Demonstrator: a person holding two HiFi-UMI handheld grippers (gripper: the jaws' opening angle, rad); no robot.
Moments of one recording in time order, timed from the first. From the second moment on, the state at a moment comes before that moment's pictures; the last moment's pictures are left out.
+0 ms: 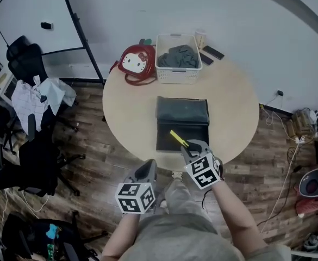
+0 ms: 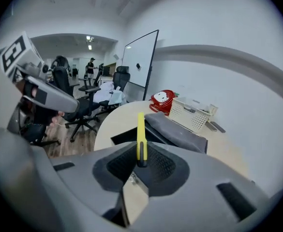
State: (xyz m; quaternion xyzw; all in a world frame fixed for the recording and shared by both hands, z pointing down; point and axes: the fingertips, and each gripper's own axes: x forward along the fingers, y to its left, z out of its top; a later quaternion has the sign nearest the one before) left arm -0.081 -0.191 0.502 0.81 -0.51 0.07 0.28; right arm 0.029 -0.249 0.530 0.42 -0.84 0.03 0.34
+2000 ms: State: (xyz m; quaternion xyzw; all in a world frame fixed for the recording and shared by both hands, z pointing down) left arm -0.056 -0.164 0.483 0.84 -0.48 0.07 0.25; right arm 0.055 -0.173 0.458 0.52 -0.83 0.07 0.16
